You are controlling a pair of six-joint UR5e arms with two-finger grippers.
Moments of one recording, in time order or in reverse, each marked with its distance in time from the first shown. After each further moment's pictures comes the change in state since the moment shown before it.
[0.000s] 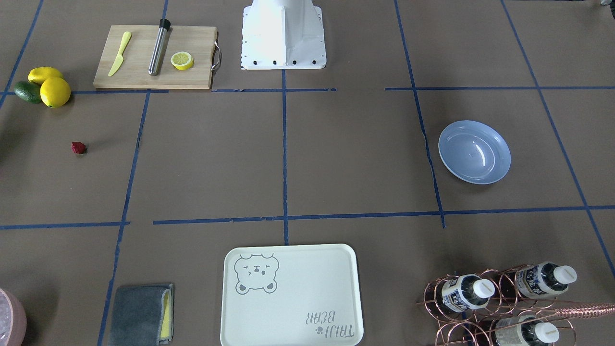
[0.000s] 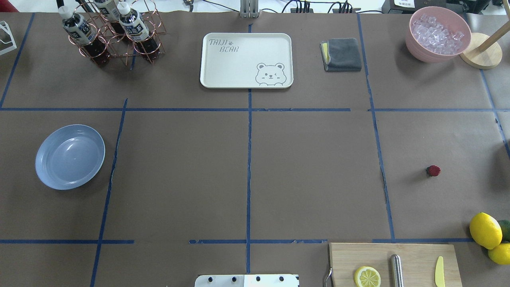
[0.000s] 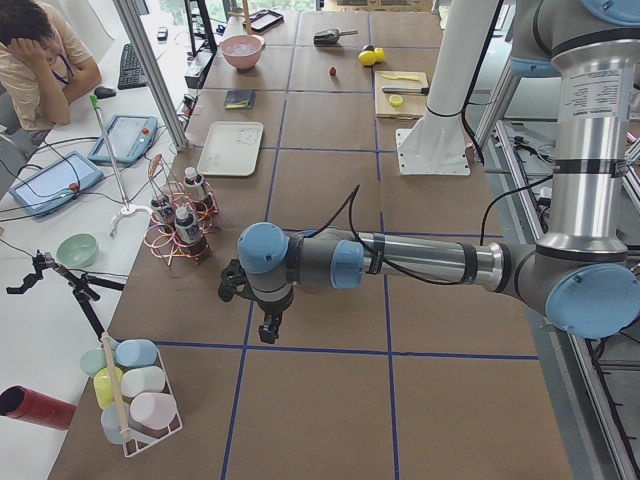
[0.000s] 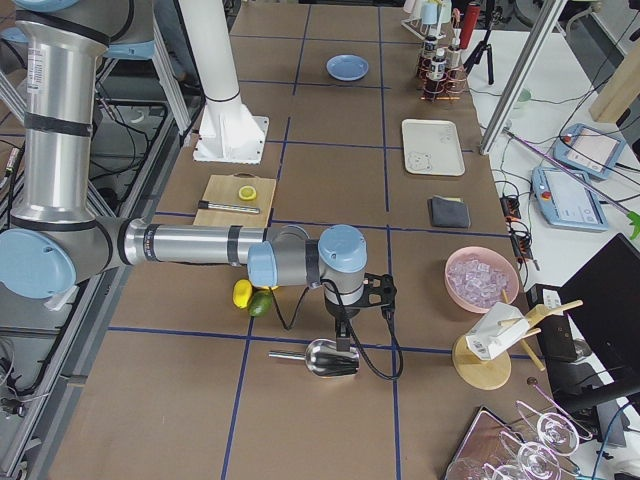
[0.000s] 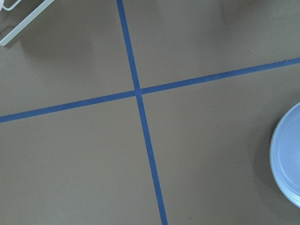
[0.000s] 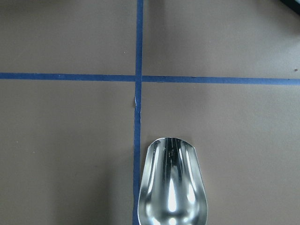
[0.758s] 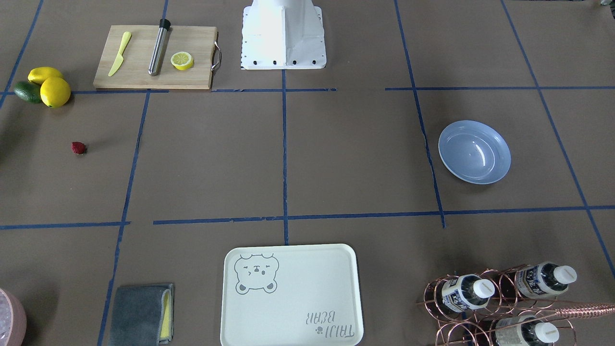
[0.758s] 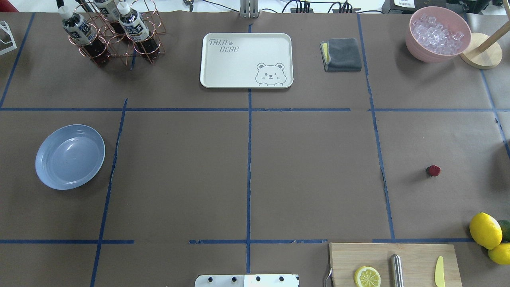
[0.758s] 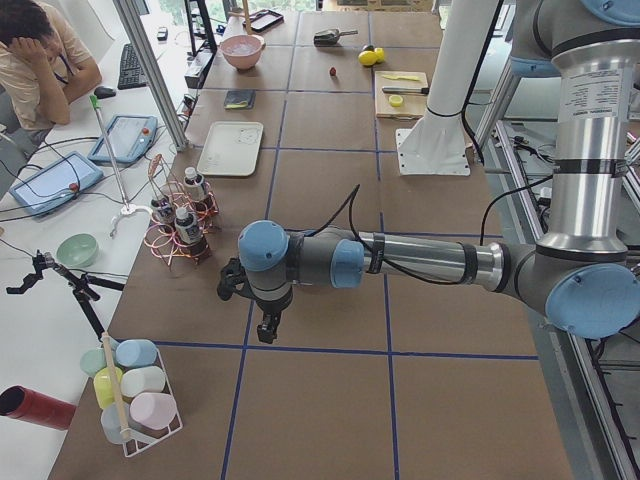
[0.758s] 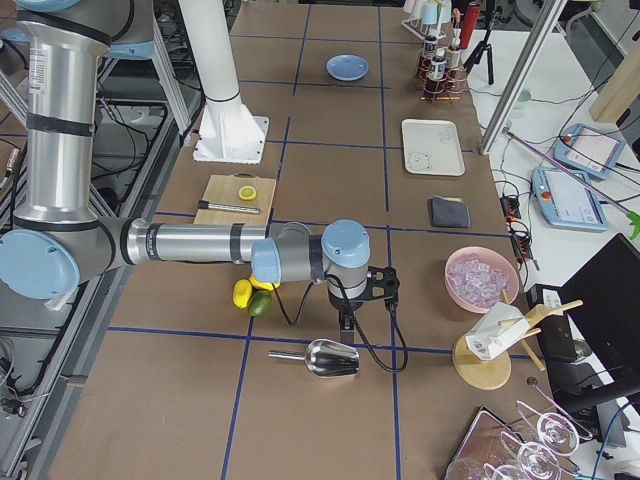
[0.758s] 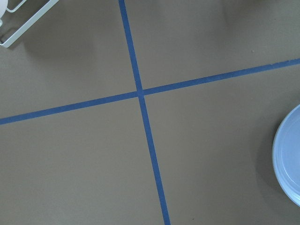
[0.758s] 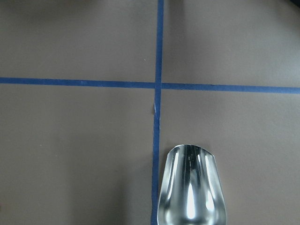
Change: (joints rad) left arm 0.000 -0.001 -0.010 -0.022 0.021 0.001; right arm -0.009 0.018 0.020 0.002 0.046 0.005
